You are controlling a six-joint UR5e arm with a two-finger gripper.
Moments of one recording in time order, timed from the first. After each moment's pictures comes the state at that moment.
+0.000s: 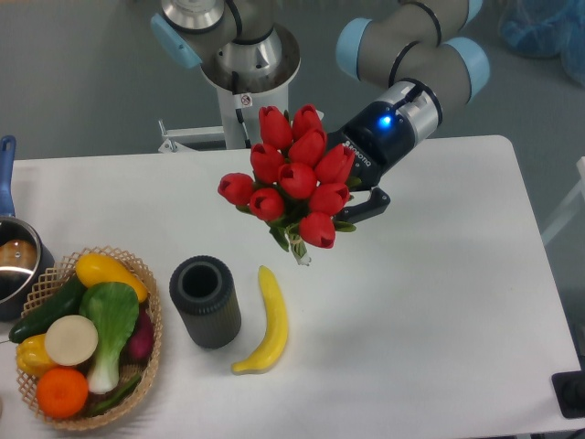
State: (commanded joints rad) arm 2.75 -1.81 -1.79 -0.89 -0.07 1.22
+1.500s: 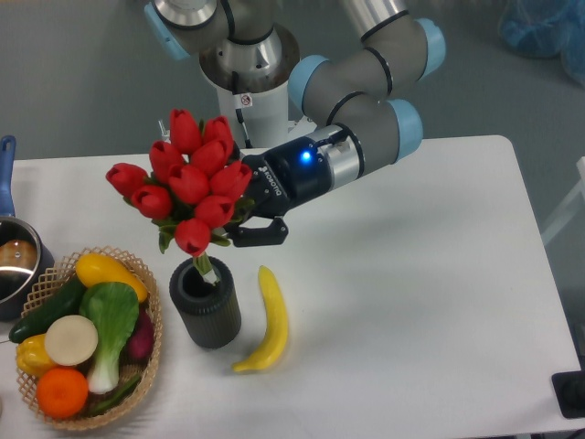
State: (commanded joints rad) arm 2.56 -1.85 -1.80 -0.89 -0.17 1.25
